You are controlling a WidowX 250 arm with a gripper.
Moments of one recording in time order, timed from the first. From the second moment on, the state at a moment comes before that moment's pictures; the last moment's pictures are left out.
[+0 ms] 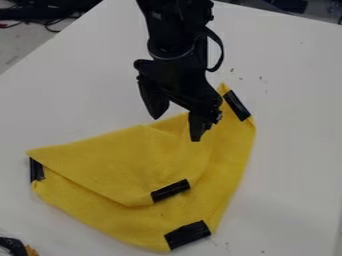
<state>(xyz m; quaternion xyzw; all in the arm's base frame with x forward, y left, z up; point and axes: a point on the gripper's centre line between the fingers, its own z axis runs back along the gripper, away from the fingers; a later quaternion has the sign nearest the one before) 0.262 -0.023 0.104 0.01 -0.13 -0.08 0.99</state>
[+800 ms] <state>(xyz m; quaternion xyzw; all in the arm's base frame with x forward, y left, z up) 0.284 -0.066 0.098 0.02 -0.09 -0.11 0.99</state>
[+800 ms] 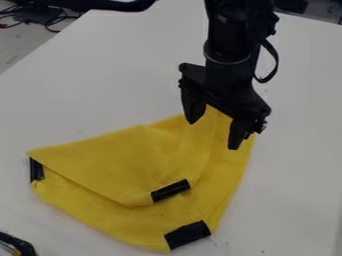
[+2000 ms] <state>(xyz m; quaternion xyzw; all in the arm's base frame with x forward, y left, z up) 0.424 -0.027 0.061 -0.01 -0.06 -0.23 0.97</state>
